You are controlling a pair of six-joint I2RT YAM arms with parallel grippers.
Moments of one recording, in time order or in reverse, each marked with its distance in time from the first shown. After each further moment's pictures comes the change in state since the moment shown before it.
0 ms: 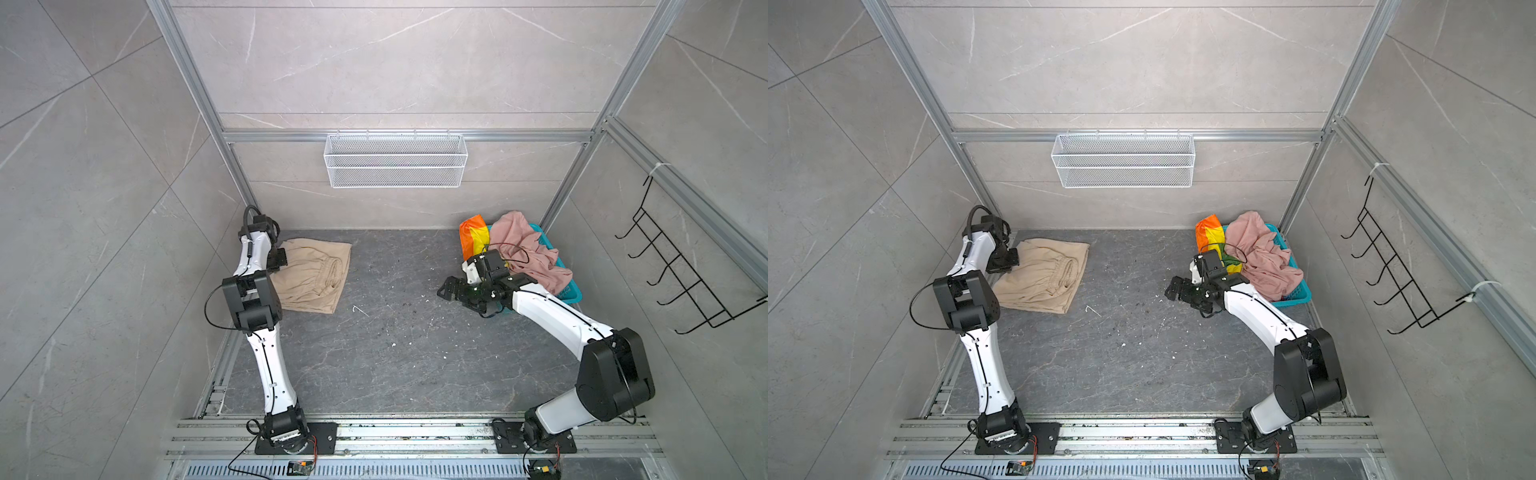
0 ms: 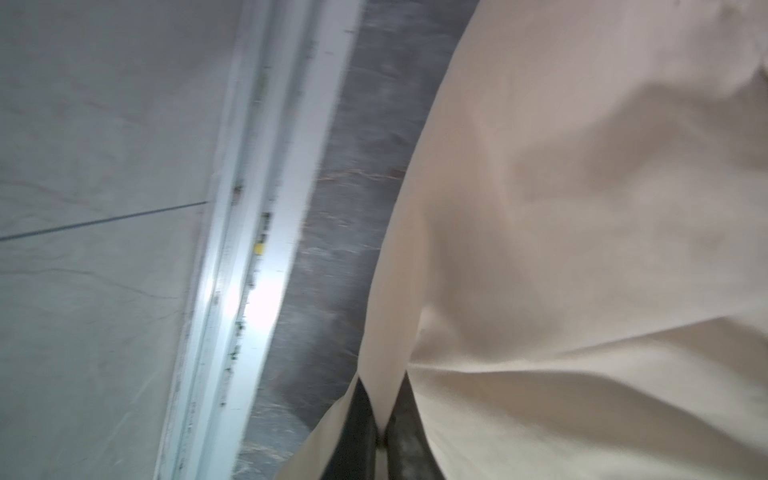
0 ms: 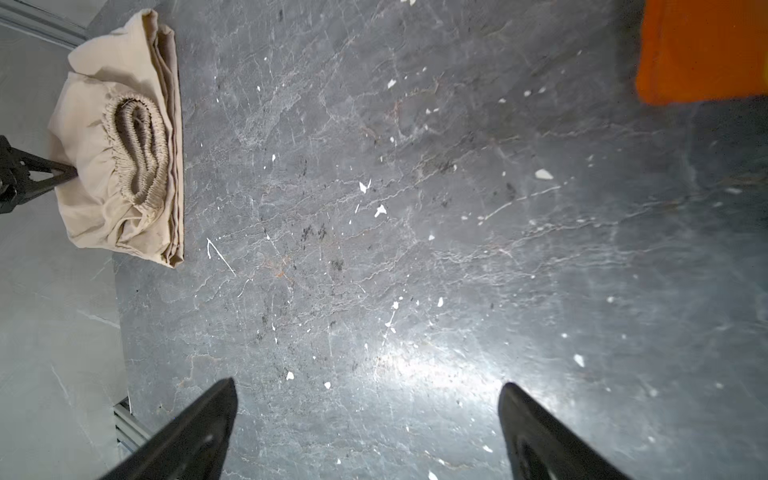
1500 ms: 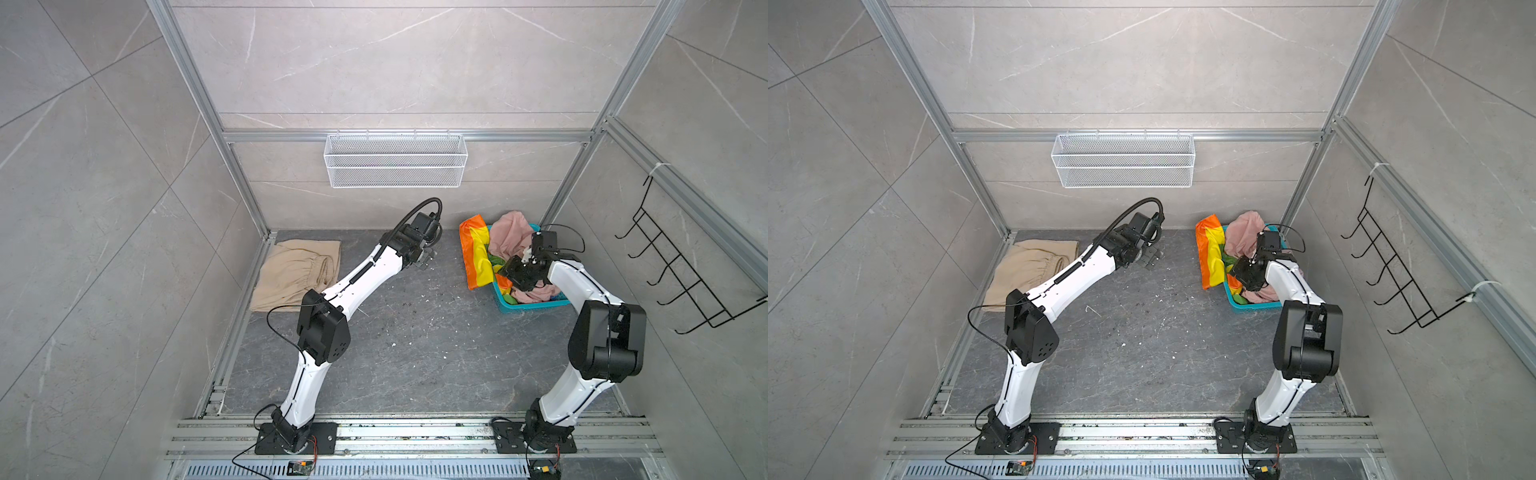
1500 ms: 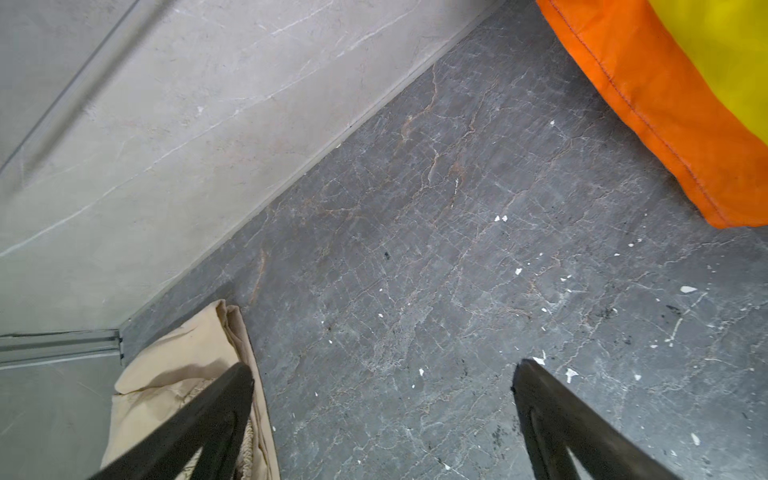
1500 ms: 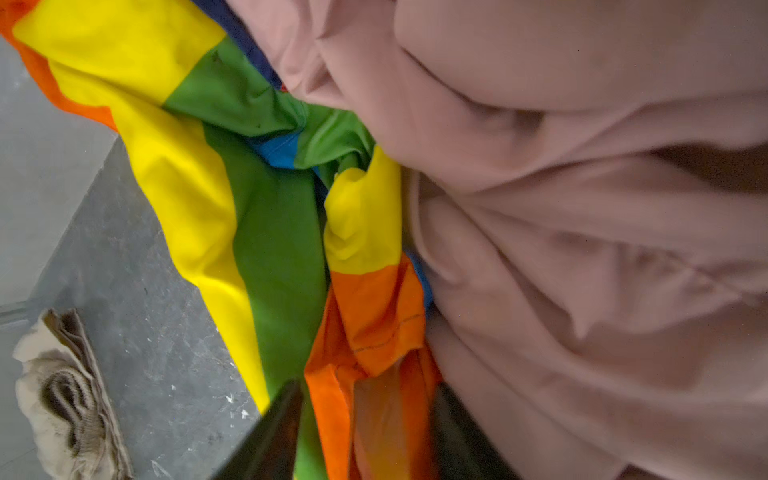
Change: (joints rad) left arm -0.982 -0.245 -0.057 0.264 -0.249 0.142; right arm -0.457 0.229 0.202 -0.050 0.034 -0.028
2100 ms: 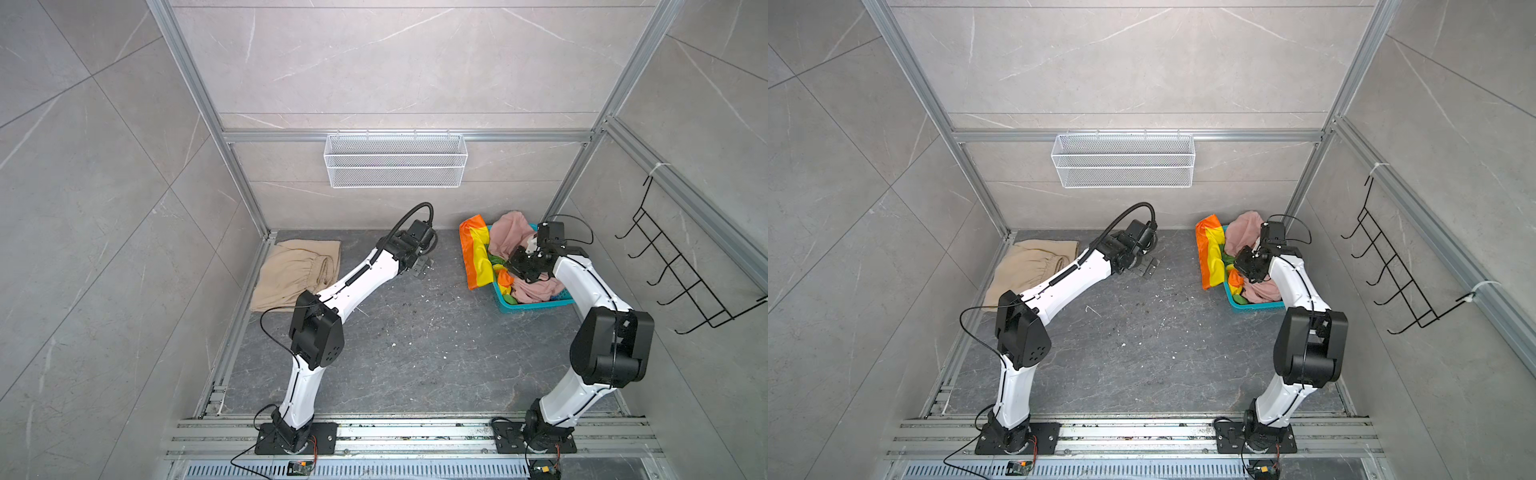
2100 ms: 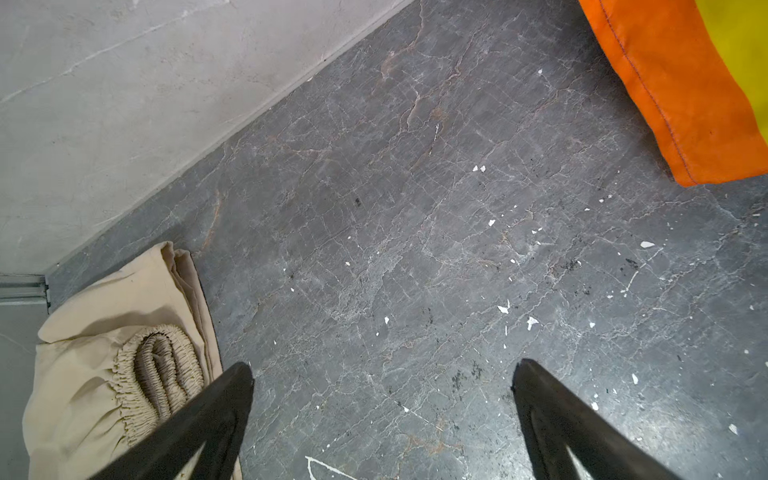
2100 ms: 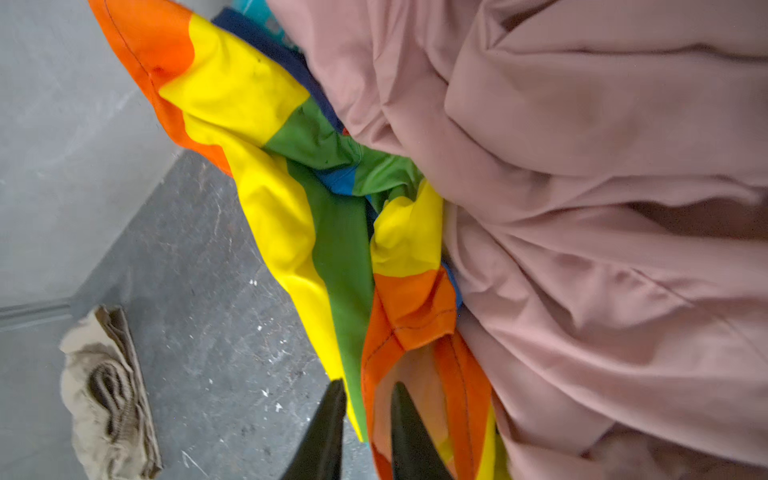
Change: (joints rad) left arm -0.002 -0.085 -0.149 -0.031 0.059 -0.139; right arm 0.002 -0.062 0.079 -0.060 0.002 -0.026
